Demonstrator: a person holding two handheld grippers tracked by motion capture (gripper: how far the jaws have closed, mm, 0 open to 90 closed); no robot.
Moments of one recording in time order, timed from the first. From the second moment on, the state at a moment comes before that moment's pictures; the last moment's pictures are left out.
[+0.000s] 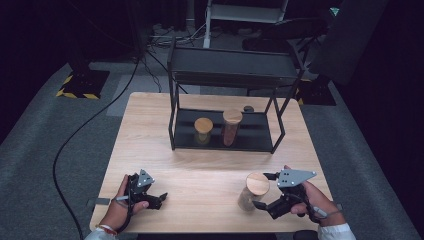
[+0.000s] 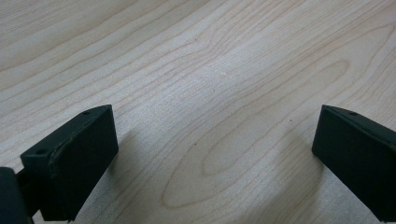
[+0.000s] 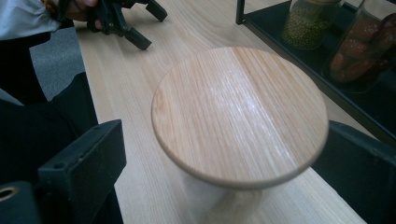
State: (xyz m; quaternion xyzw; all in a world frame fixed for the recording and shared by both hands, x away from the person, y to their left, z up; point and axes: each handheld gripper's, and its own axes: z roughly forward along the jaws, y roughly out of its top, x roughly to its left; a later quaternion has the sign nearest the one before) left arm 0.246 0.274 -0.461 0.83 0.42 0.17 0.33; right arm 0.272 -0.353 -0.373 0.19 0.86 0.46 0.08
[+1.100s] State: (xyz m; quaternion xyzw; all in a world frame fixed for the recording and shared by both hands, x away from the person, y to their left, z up) left arm 0.246 0.274 -0.461 0.83 0.42 0.17 0.33; right arm 0.269 -0.335 -0.375 0.22 0.86 0.44 0.10
